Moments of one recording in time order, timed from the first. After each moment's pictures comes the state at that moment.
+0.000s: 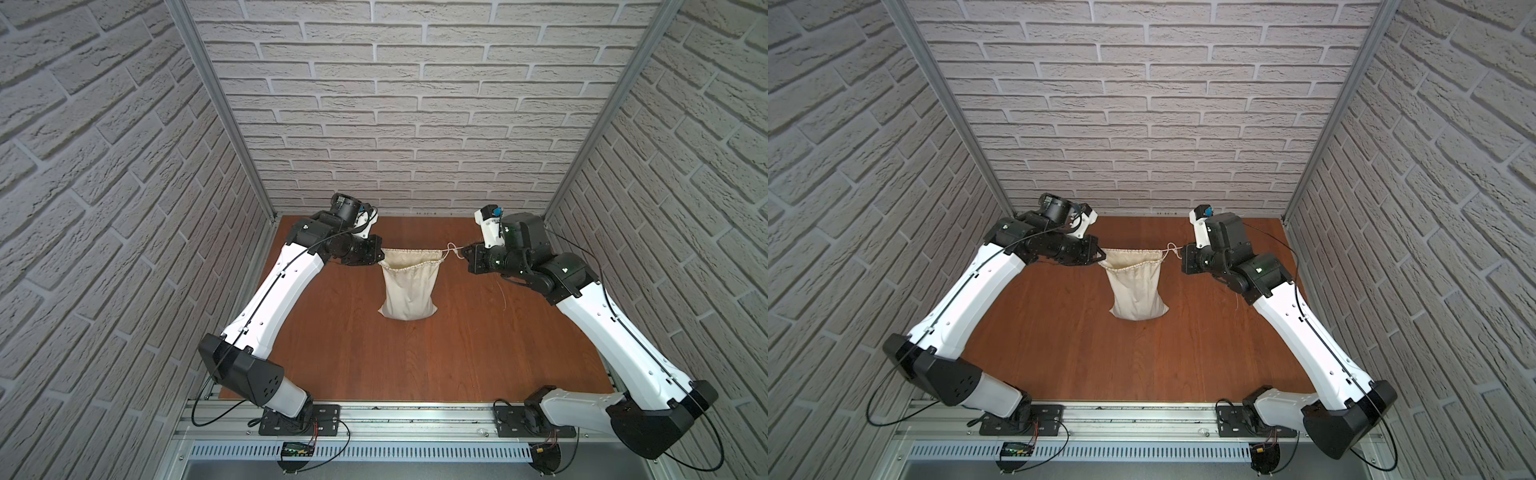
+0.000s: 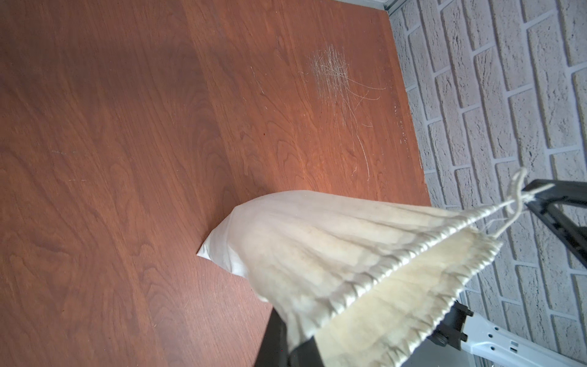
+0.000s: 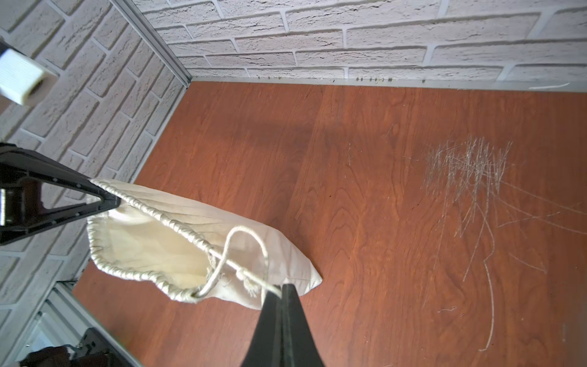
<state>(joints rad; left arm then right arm) -0.39 1.52 1.72 -1.12 0.35 -0.35 0.54 1.26 1.45 -0.79 -0.05 0.32</state>
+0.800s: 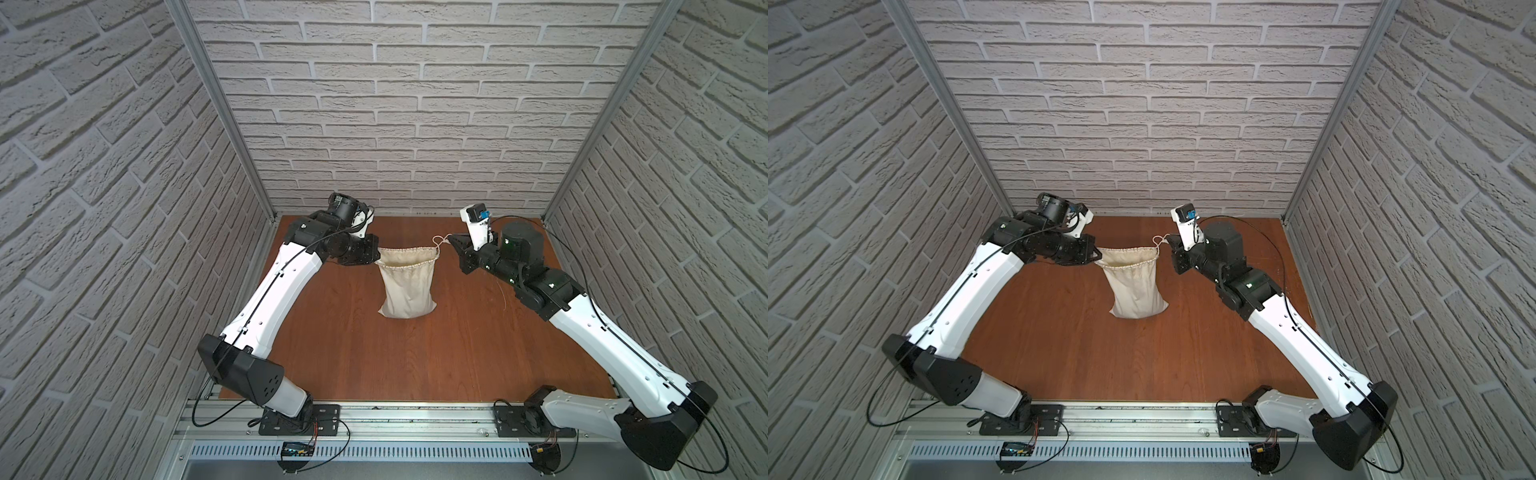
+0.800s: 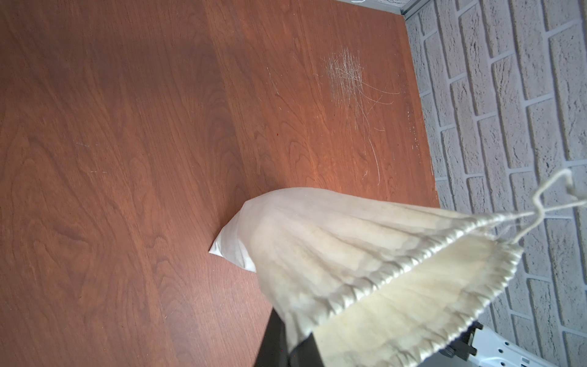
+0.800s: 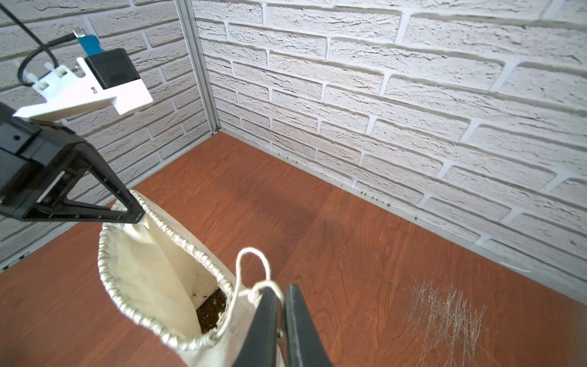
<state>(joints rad) -0.37 1.52 1.73 -1.14 0.34 -0.35 0.59 1.21 1.28 -0.36 -0.03 0.01</state>
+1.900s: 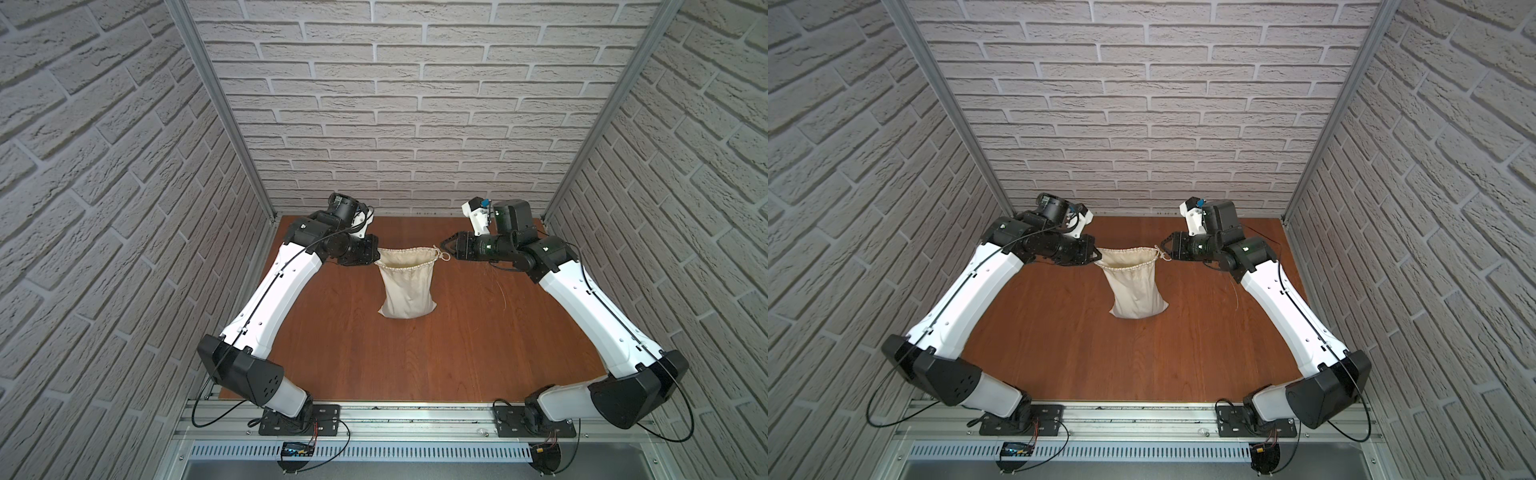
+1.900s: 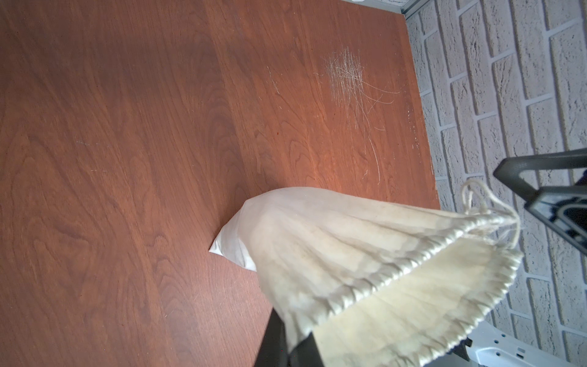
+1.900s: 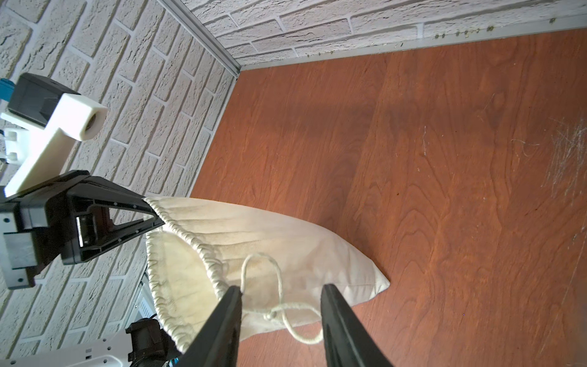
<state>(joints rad) -0.37 1.52 1.73 -1.14 0.34 -0.35 0.44 1.41 1.51 -0.72 -0.39 0.44</state>
